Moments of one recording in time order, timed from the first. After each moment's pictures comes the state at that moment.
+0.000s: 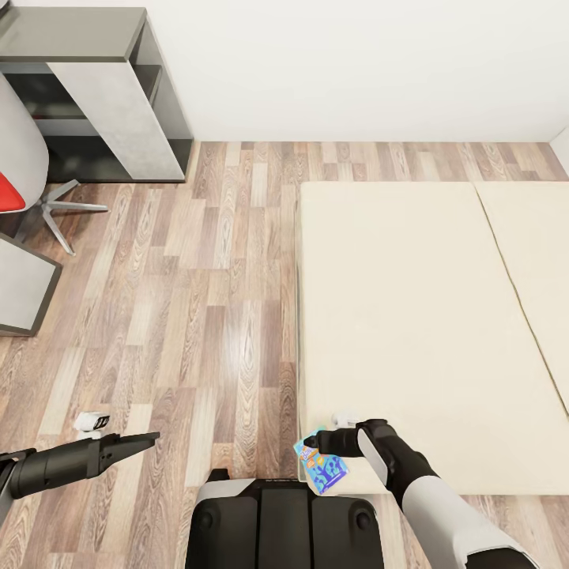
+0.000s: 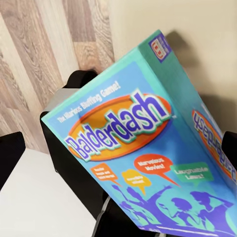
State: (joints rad) left arm -0.28 0.36 0.34 -1.32 0.15 0.87 -1.57; right arm -0.72 0.07 0.11 -0.51 -0.18 0.62 0.29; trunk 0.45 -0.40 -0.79
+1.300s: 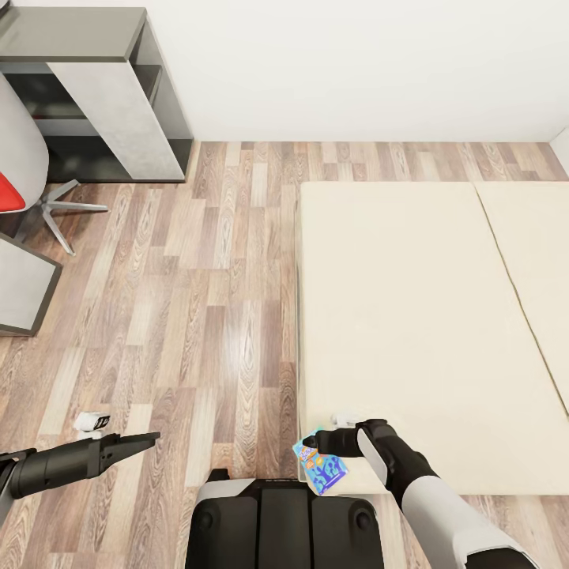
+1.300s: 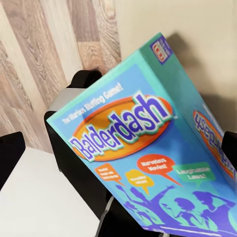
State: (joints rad) left arm -0.28 0.36 0.34 -1.32 0.15 0.87 -1.57; right arm -0.72 0.07 0.11 -0.51 -0.18 0.62 0.30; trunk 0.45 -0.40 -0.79
